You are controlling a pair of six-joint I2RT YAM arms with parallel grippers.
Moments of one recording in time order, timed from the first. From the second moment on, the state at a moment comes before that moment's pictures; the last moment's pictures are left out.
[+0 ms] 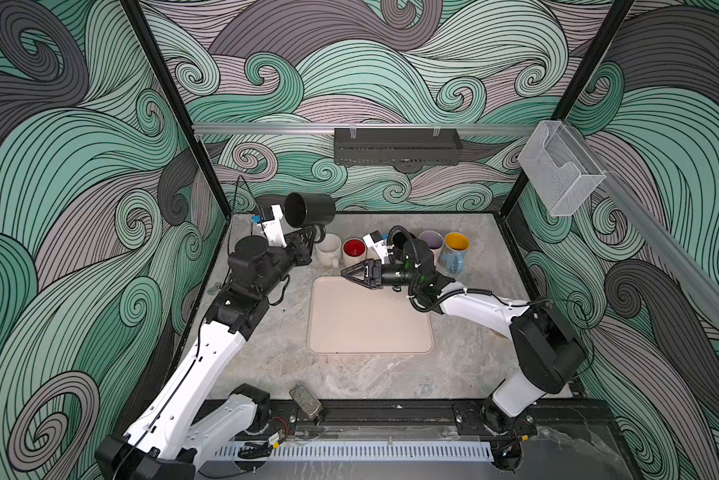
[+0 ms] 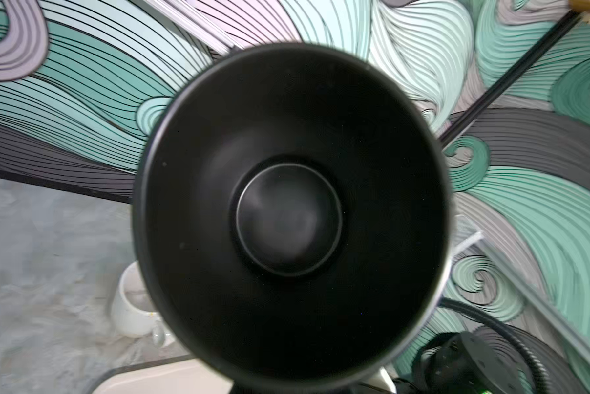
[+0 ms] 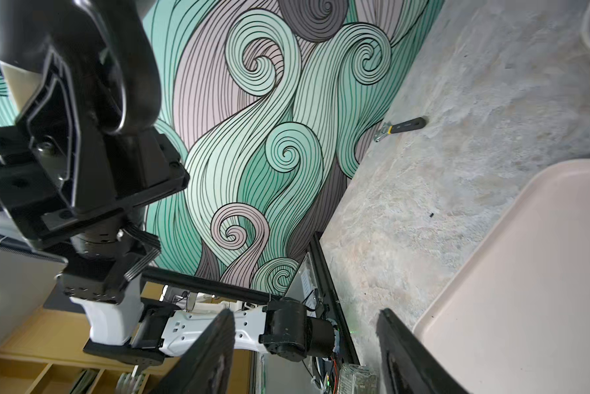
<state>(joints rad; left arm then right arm) -0.33 1.00 1.05 -0.19 0.08 -0.54 0.67 1.63 1.02 0.41 -0.81 0.92</state>
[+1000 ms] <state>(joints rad) -0.24 1.55 1.33 -0.63 -0.26 -0.31 0.60 1.58 1.06 -0.02 -0.61 0.71</state>
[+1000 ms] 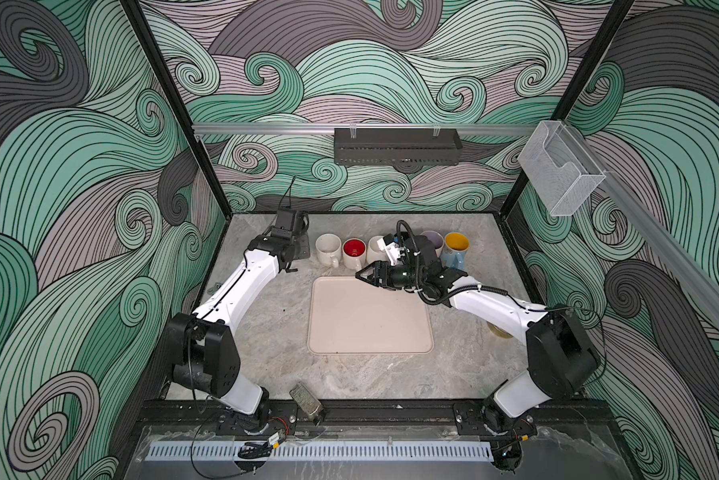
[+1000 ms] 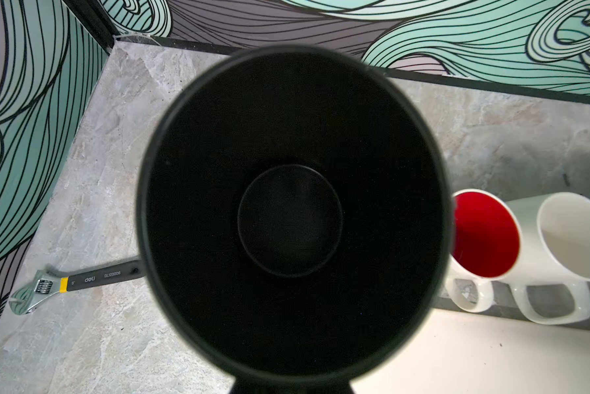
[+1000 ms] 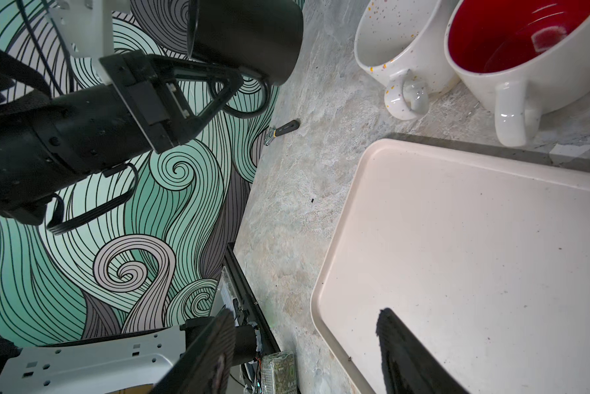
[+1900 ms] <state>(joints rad) -0.23 1.78 1.31 -0.57 -0.16 -0.43 0.57 1.58 1.01 0.03 -0.65 0.72</state>
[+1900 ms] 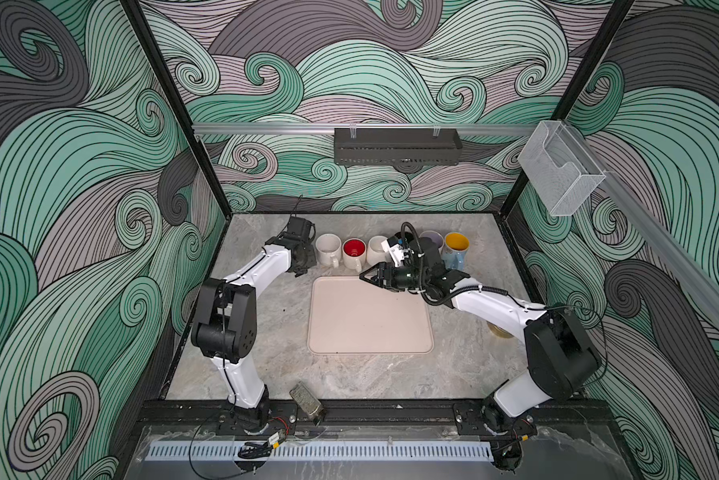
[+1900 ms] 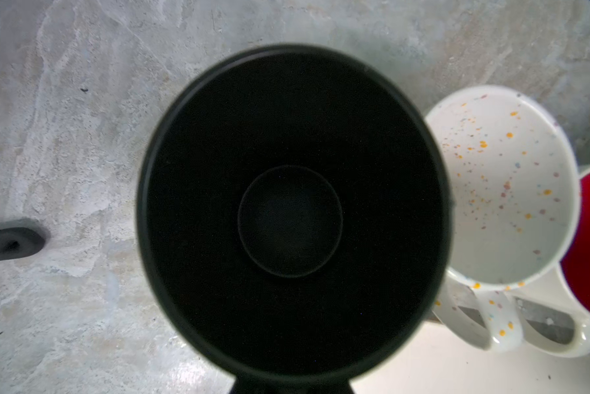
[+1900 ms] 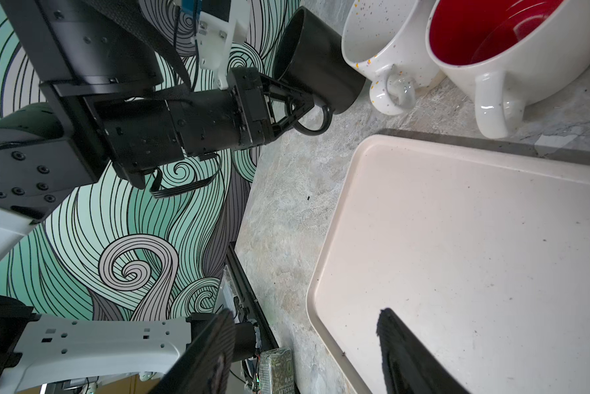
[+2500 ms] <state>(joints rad) -0.23 1.83 1.25 -0.46 -0.16 -0.42 0.56 1.58 1.00 0.03 -0.66 0.72</state>
